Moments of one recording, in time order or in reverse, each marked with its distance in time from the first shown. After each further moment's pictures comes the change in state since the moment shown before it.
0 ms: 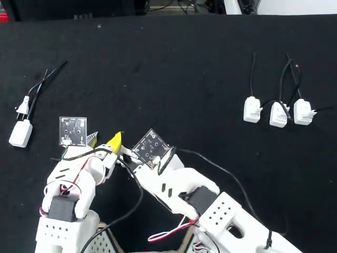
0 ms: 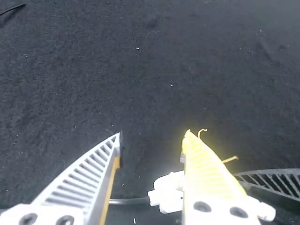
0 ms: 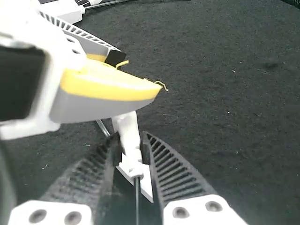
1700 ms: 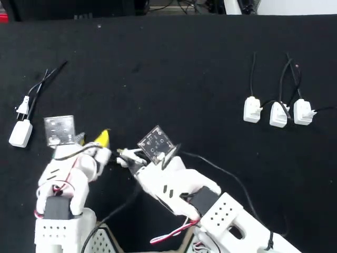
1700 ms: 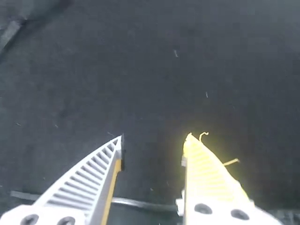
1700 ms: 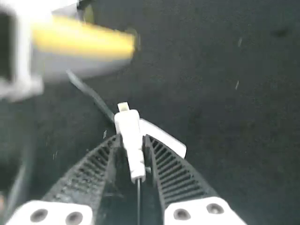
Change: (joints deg) left arm -8.4 0.5 -1.1 0.7 -0.1; right arm 0.1 -1.1 -0.4 8.2 -6.7
